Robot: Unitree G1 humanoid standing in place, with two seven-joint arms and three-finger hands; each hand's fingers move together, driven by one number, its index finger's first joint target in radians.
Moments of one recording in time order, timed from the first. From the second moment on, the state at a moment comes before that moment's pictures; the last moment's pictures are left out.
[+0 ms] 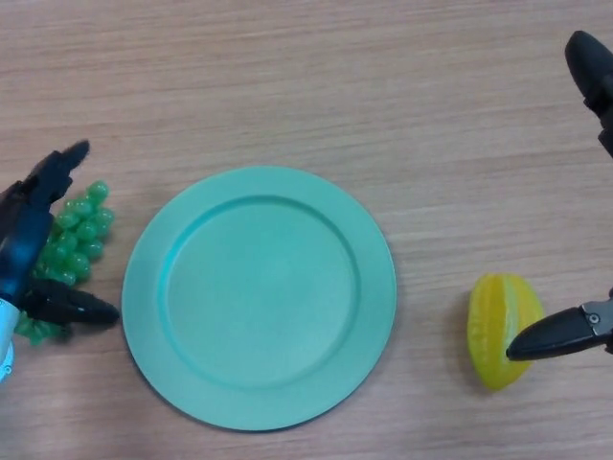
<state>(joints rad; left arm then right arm) -0.30 0.47 0.13 0.45 0.44 -0.26 0.04 -0.04 -0.54 -0.18 -1.00 0.59 0.57 -0.15</state>
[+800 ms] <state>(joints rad) -0.24 0.52 0.26 0.29 0.30 -0.21 0.15 0.00 -0.60 -0.18 -1.00 0.63 0.52 -0.20</state>
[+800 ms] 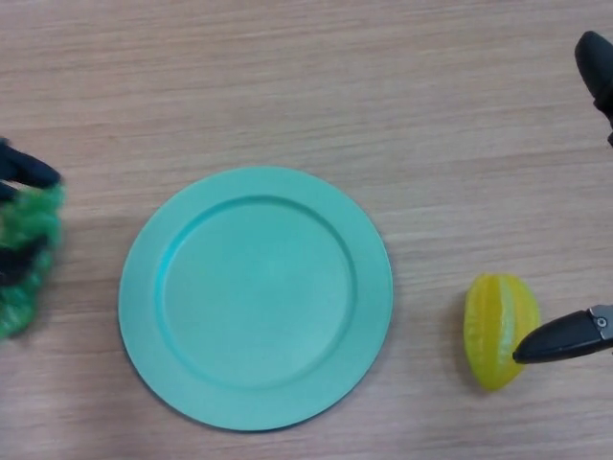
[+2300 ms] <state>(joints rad) -0.10 0.29 0.15 -0.77 -0.02 0.39 -0.33 -0.07 -0.52 -0.18 -1.00 0.59 0.57 -0.14</state>
